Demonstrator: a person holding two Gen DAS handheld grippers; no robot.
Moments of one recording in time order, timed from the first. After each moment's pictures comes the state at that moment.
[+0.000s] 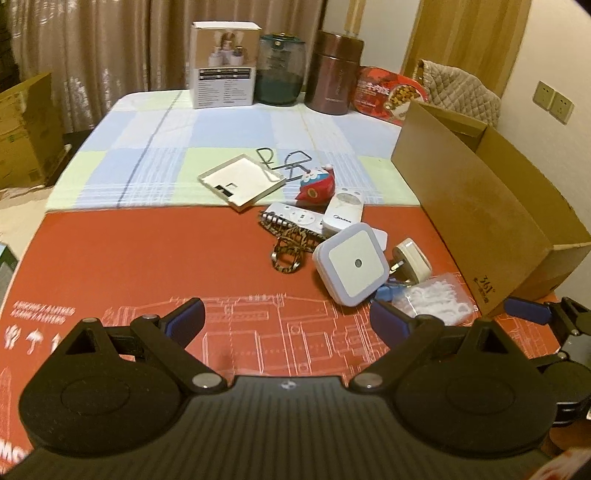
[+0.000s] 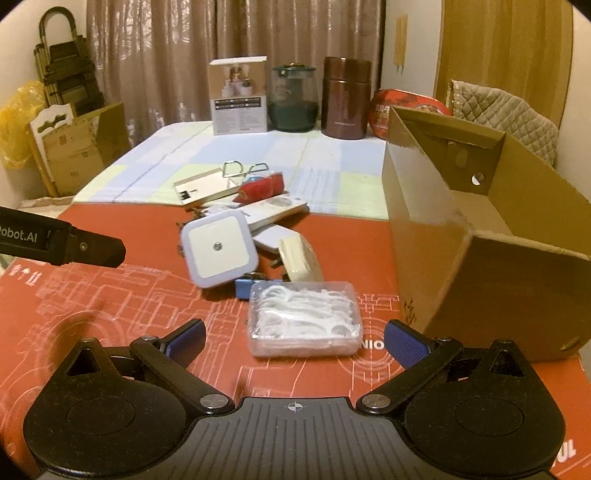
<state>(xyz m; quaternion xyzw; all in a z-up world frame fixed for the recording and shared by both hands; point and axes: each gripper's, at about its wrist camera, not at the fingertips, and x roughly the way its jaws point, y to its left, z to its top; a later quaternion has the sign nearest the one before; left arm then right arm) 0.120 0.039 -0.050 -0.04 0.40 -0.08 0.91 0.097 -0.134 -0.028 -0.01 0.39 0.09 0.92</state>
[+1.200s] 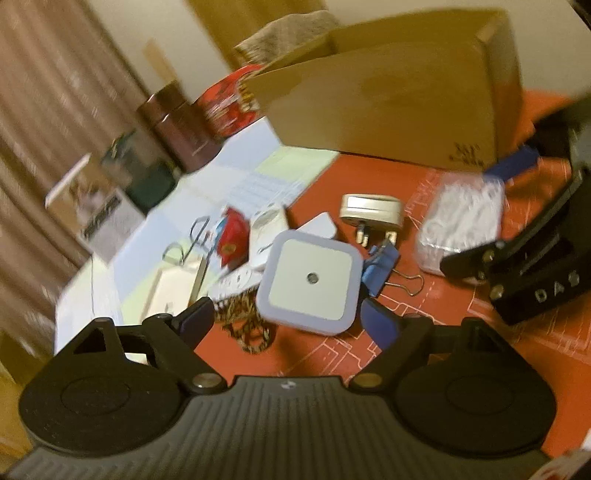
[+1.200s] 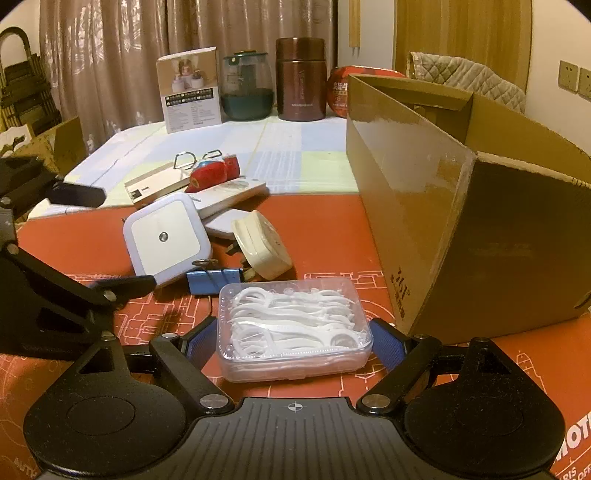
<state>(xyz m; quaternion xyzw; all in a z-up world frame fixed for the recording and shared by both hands) 0.139 -0.044 -0.111 0.35 0.26 -0.23 0.87 0.112 -0.142 -0.064 0.02 0.39 0.03 0.92</state>
